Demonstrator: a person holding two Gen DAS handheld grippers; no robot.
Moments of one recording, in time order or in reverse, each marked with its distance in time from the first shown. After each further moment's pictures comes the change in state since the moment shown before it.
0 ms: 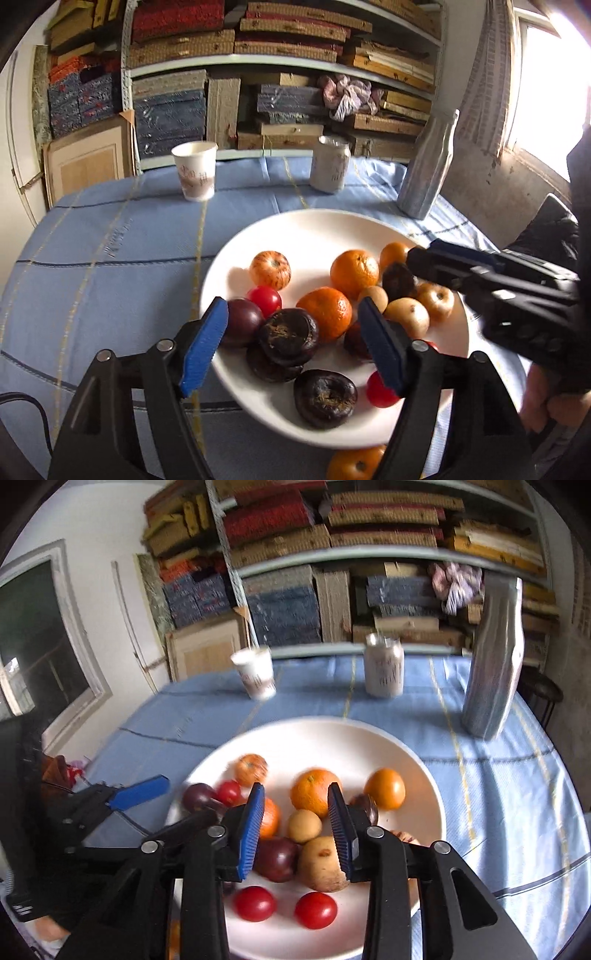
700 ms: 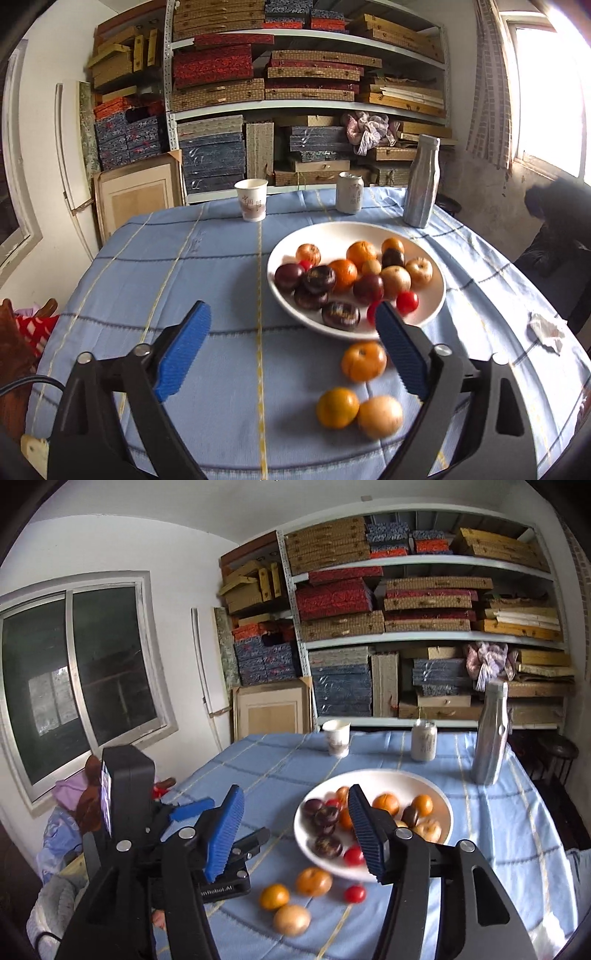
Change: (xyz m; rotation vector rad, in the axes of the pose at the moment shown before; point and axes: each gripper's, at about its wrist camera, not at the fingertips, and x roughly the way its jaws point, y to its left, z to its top) left arm -0.136 -0.014 -0.071 0.030 -0.147 0.167; right arm -0.169 0.066 -0.056 -0.099 -0.246 0.158
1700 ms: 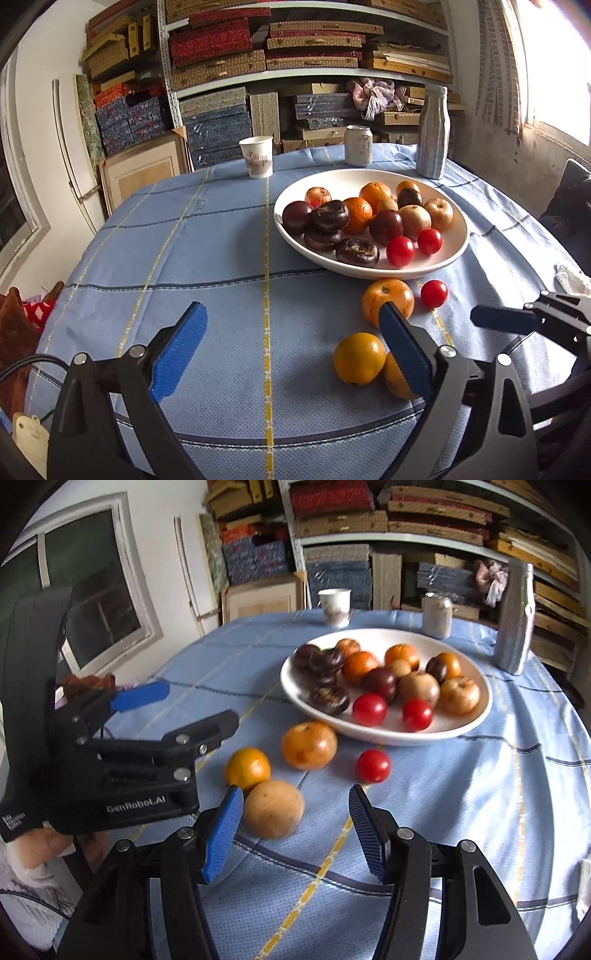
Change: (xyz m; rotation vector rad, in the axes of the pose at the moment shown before) left arm 0.028 -0.002 -0.043 0.048 0.114 0.047; right arm 0.080 -0.003 -0.101 -0.007 0.381 -0.023
